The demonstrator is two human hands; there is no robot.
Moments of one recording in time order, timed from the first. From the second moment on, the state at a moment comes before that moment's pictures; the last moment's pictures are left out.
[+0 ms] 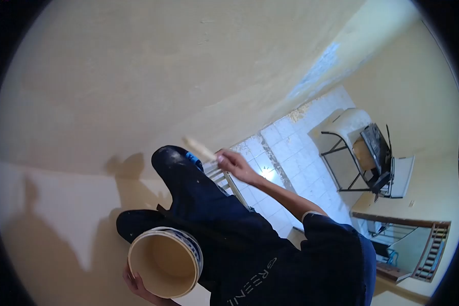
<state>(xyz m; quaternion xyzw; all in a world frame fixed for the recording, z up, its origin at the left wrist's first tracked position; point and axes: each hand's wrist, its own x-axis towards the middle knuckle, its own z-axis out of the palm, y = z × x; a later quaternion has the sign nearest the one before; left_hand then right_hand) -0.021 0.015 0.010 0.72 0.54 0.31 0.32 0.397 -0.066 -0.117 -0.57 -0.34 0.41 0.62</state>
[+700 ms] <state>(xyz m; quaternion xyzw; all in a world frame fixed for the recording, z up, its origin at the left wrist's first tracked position) -0.034 0.020 0.011 0.53 0.54 0.41 0.51 0.569 -0.035 -0.236 -0.77 -0.16 0.01 0.61</state>
